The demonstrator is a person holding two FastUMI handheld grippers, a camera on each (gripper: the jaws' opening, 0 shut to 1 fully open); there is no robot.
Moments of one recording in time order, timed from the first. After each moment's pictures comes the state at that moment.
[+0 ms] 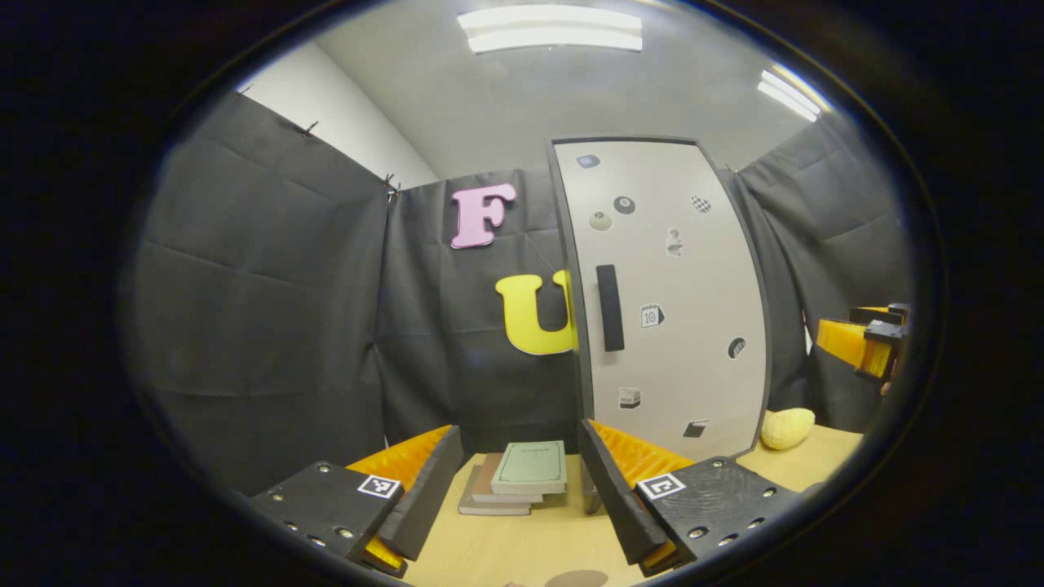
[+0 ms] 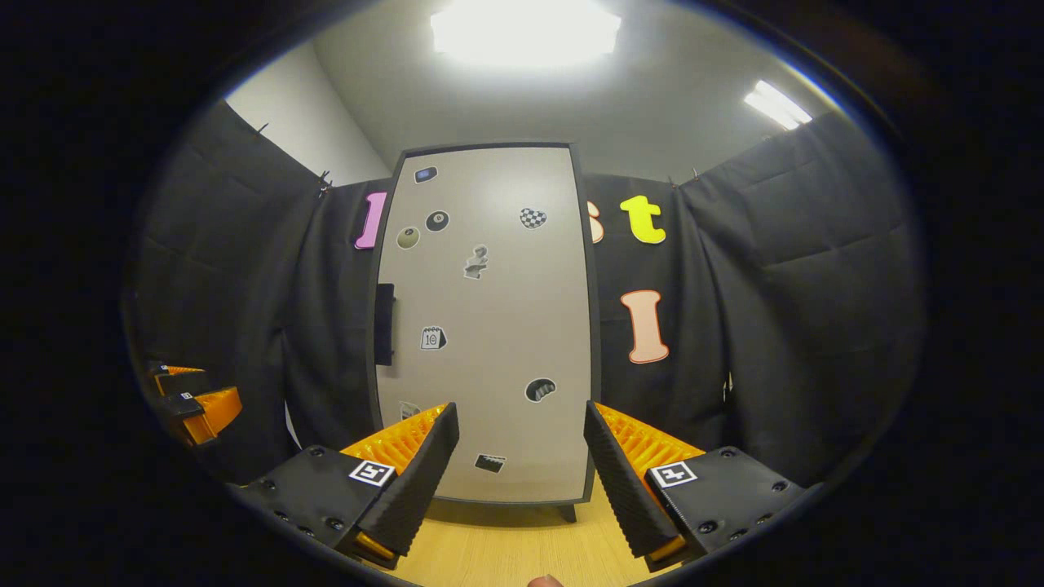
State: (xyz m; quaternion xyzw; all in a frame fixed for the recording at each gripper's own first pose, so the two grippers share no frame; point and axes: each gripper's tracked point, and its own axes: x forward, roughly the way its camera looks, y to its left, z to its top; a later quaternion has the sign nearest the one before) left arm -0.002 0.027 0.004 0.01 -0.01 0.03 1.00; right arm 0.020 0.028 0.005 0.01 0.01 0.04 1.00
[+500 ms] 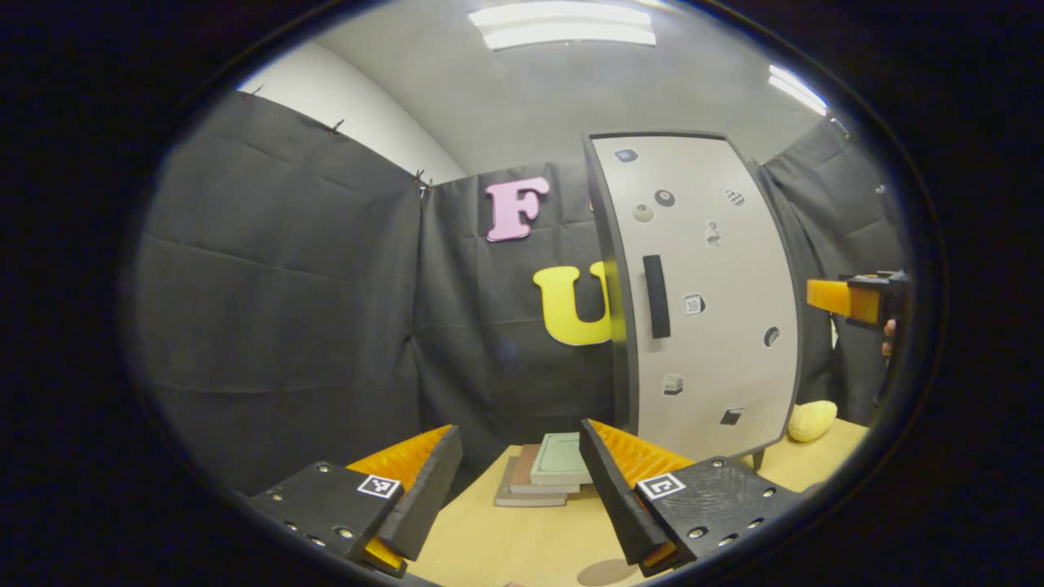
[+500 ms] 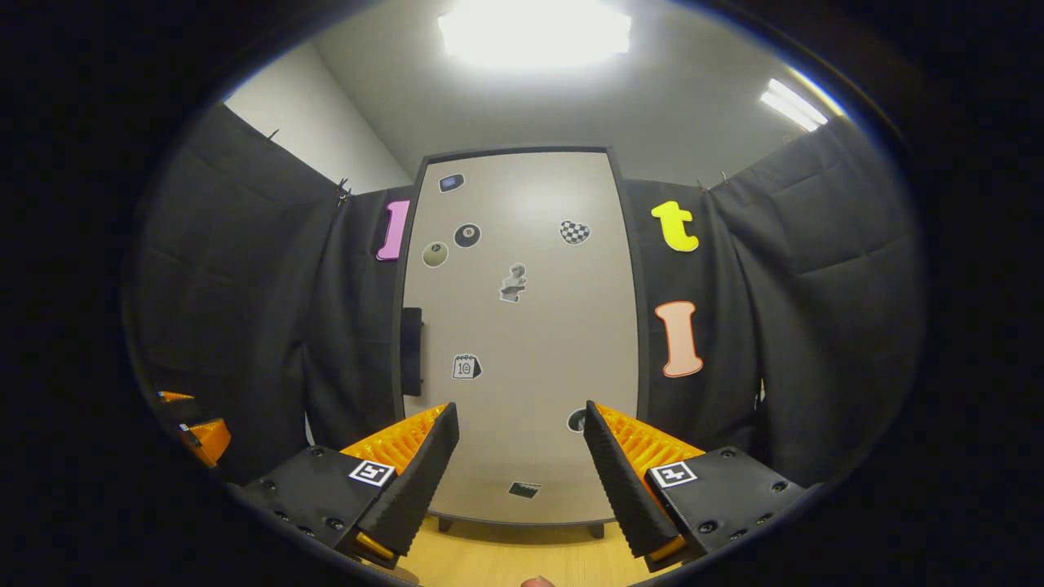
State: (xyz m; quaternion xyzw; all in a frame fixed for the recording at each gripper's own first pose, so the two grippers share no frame) left arm -0.025 0.087 -0.010 0.01 0.01 0.09 1.00; right arm 0.063 0.076 0.038 0.02 0.00 0.08 1.00
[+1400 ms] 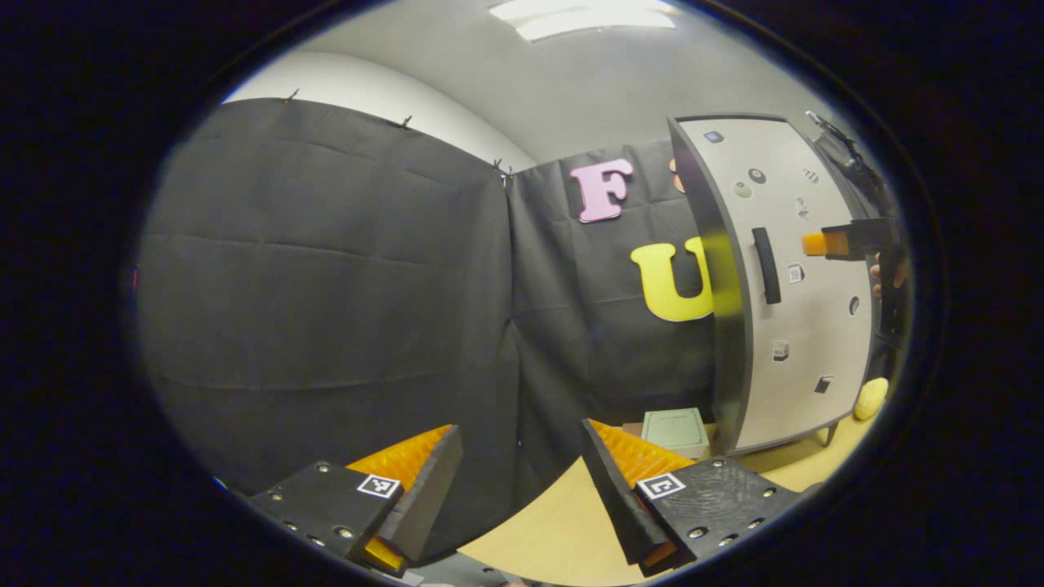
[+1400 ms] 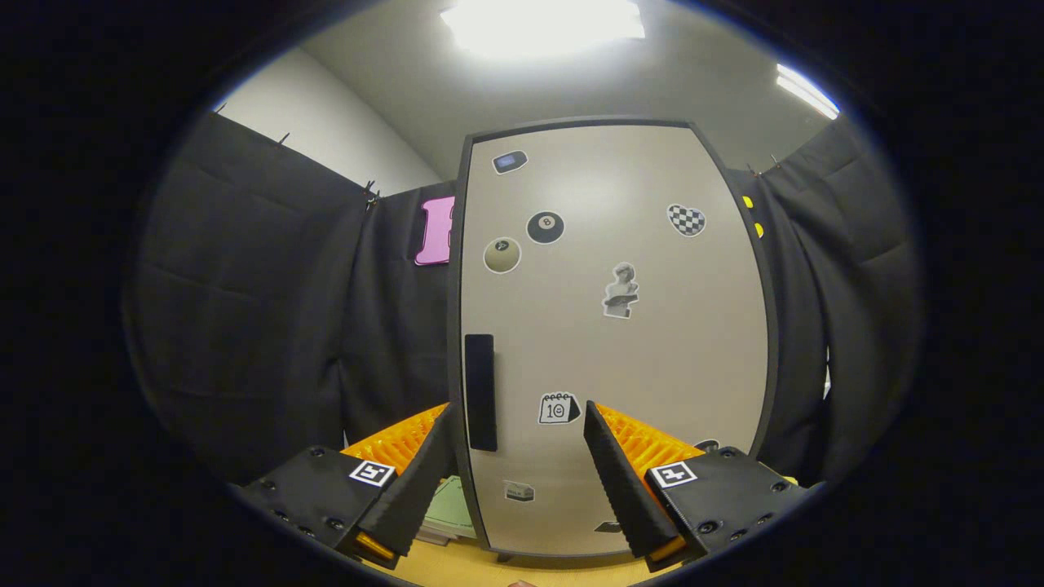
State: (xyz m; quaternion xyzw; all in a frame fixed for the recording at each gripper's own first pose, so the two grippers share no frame) left arm -0.090 0.217 -0.036 0.03 0.04 0.23 0.97; right arm 0.146 0.188 0.055 0.03 0.01 0.15 0.99
